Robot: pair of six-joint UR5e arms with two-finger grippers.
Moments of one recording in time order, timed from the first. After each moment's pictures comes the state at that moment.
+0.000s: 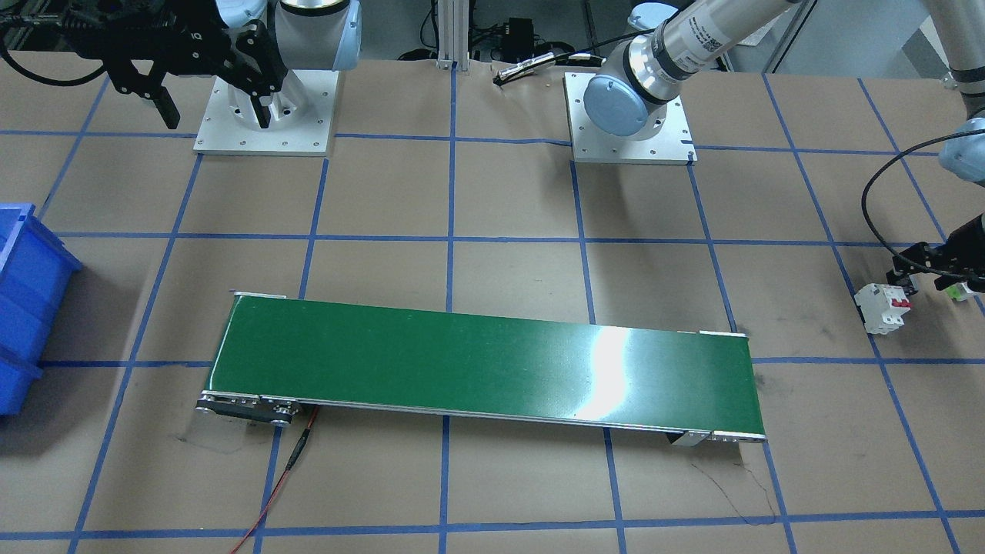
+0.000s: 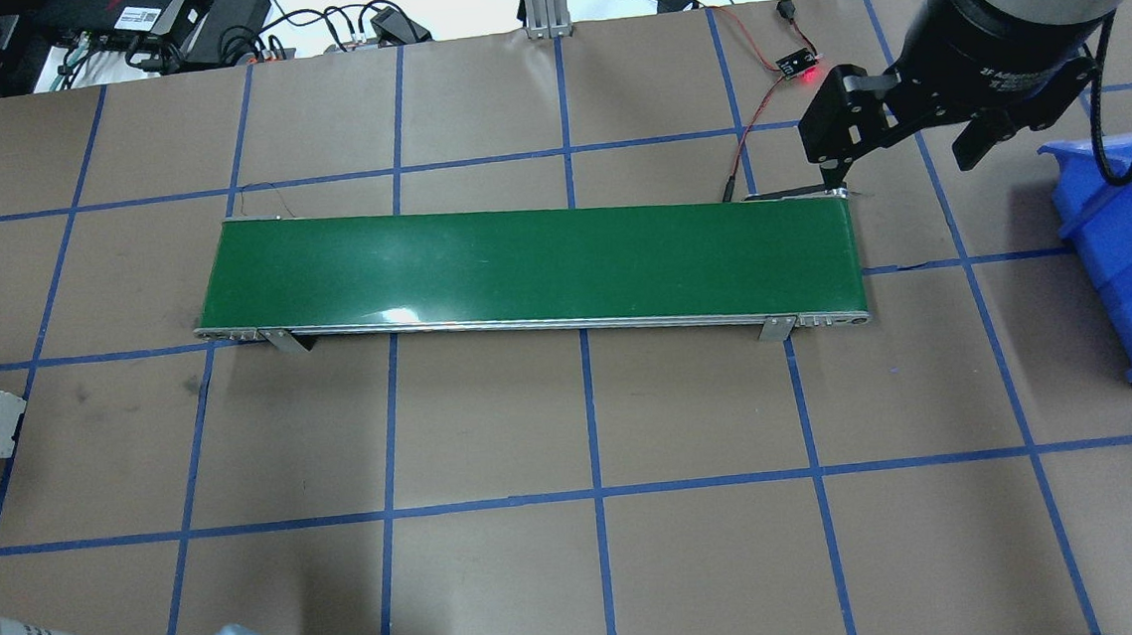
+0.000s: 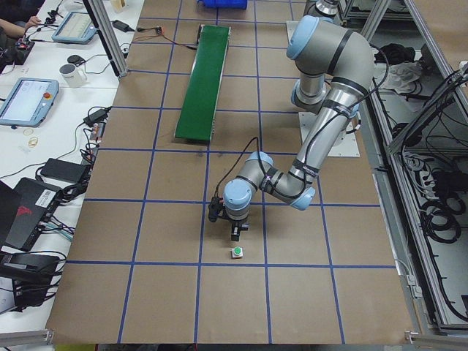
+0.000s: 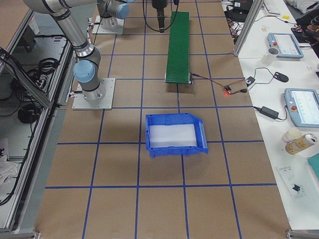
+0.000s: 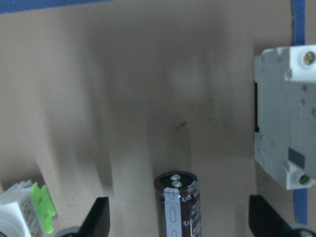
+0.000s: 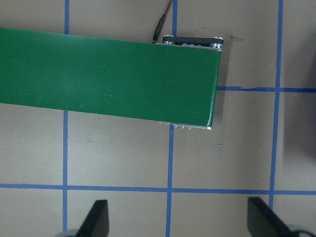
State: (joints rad) left arm -0.54 -2.07 -1.73 -0.96 1.59 1.14; right arm 1.58 -1.73 1.59 -1.52 -1.56 -0.02
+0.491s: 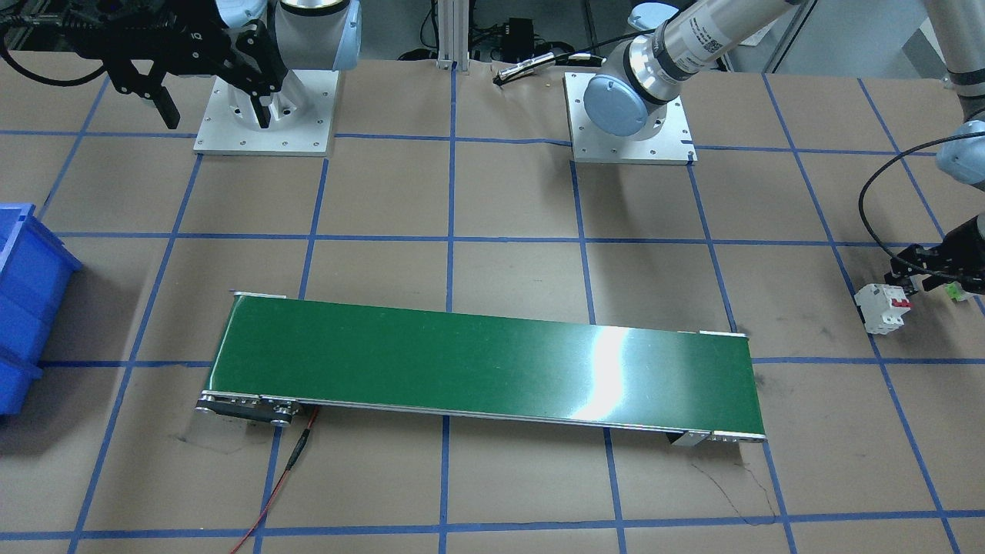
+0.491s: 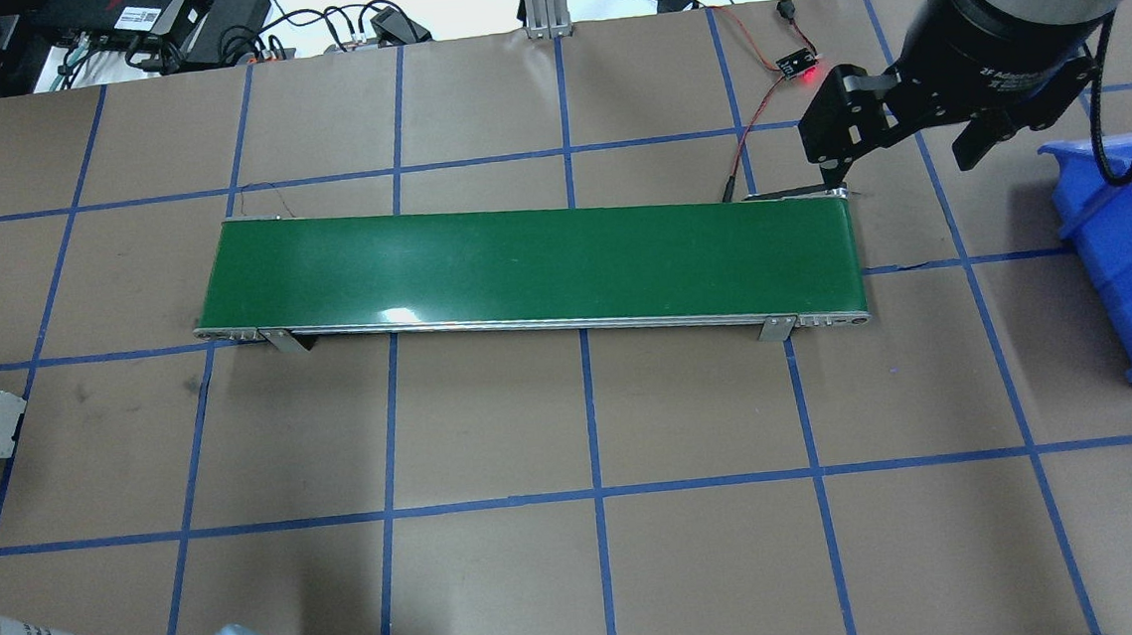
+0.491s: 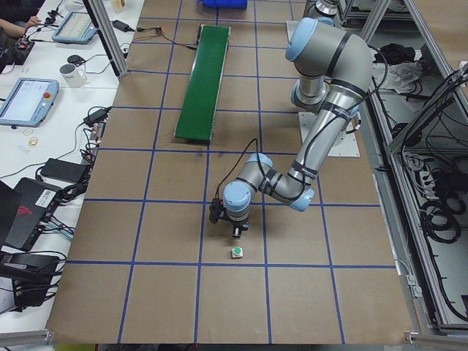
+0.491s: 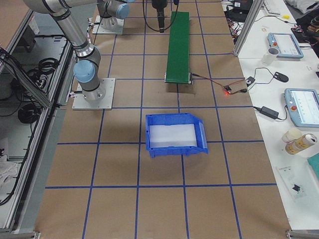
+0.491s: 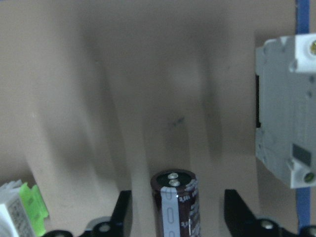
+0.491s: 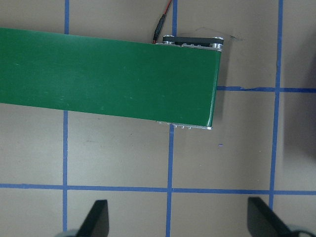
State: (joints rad) left arm -0.54 -2.08 -1.74 -0.96 1.60 1.15; right arm 1.58 -1.73 1.59 -1.52 -1.56 -0.02
